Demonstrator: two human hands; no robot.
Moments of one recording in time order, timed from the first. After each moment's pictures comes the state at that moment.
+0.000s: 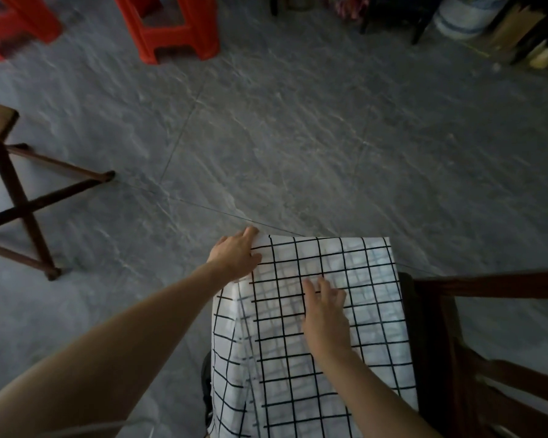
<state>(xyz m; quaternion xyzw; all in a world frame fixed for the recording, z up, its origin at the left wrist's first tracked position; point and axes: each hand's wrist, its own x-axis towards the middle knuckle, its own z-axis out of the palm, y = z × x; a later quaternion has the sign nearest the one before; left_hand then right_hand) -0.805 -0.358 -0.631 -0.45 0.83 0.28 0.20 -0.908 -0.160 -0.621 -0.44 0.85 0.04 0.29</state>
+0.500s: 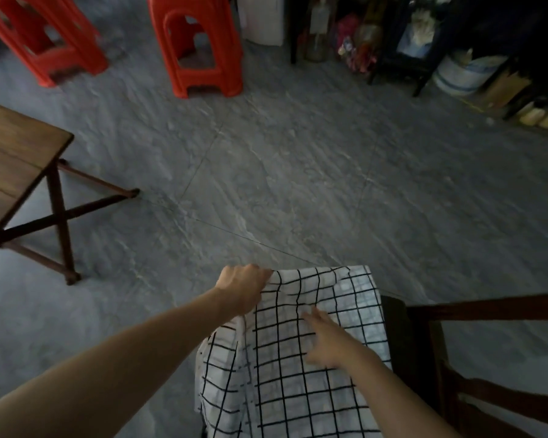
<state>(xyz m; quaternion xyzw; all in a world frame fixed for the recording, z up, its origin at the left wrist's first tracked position) -0.795 -0.326 -0.553 -0.34 0.90 0.14 0.25 -0.944 -0.159 -0.575 -0.44 0.71 0.07 0.55</state>
